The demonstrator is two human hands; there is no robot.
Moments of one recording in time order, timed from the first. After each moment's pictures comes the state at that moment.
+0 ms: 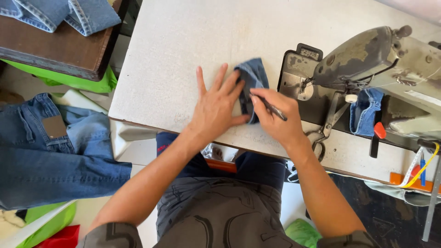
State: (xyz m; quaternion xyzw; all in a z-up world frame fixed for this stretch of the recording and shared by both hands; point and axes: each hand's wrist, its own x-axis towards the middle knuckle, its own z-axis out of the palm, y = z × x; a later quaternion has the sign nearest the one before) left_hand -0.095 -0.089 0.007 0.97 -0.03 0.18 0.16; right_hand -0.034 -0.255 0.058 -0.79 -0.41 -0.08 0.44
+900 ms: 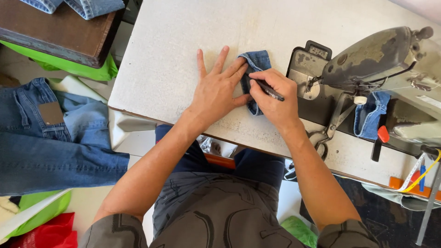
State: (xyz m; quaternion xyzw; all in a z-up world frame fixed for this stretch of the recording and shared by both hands) left_hand -0.071 -0.074 -0.013 0.97 0.01 0.16 0.17; right_hand -0.008 -0.233 0.044 -0.76 -0.42 -0.05 0.50
